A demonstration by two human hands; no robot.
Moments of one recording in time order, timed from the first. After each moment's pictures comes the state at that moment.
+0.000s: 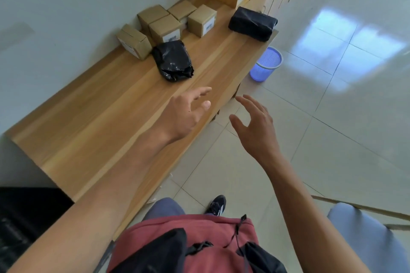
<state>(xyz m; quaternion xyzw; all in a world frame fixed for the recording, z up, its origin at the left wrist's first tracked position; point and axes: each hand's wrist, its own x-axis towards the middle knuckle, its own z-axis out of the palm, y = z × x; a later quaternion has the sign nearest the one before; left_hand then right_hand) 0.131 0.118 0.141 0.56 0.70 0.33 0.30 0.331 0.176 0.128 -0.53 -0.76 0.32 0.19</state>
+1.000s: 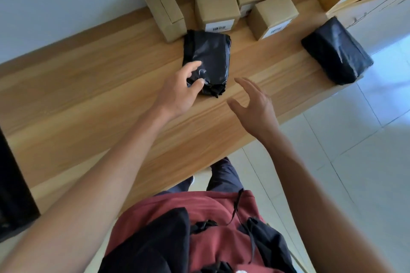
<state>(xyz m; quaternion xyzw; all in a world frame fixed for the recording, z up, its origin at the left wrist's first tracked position) -0.025 0.311 0.043 0.26 0.81 0.39 0.34 0.137 0.448 0.051 -0.37 -0.86 0.36 -0.02</state>
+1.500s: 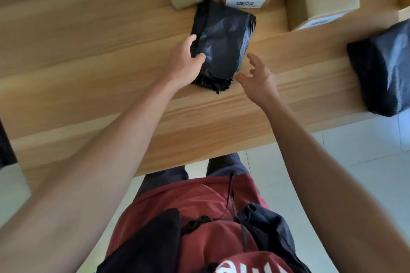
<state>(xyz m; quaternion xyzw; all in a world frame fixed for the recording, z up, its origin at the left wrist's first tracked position) -0.063 0.393 -0.025 0.04 0.86 0.35 0.38 0.053 0.559 -0.038 -0.37 -0.80 0.44 -0.18</state>
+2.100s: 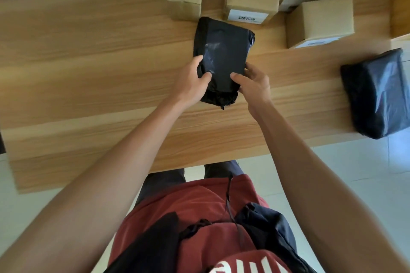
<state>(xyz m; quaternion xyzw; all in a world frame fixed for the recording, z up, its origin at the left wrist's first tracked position) -0.031 0.403 -0.035 0.01 0.85 0.39 0.37 0.040 0.564 -0.050 -0.43 -0.63 0.64 -0.10</state>
